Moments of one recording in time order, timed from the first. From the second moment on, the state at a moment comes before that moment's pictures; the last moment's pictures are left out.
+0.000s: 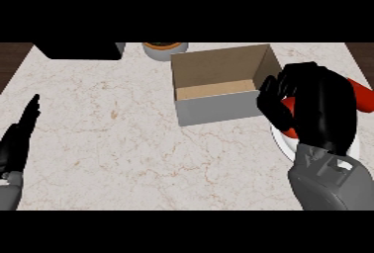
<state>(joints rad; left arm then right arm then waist) -0.11 0.48 0.04 -1.32 -0.09 0.19 0.07 -0.50 -0.12 0.19 -1.87 1.15 0.13 0.83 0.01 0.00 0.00</state>
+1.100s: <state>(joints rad) -0.12 0.44 0.05 -1.34 -0.13 0.17 0.07 -1.08 -0.05 -0.17 -0.74 1.05 -0.34 0.66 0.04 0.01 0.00</state>
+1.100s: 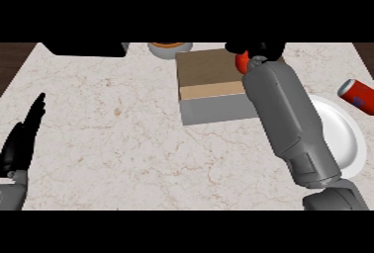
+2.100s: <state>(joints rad) -0.12 0.42 0.08 -1.32 -0.15 0.16 0.06 -1.16 -0.06 -0.40 -0.50 0.81 -0.76 0.24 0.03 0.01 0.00</state>
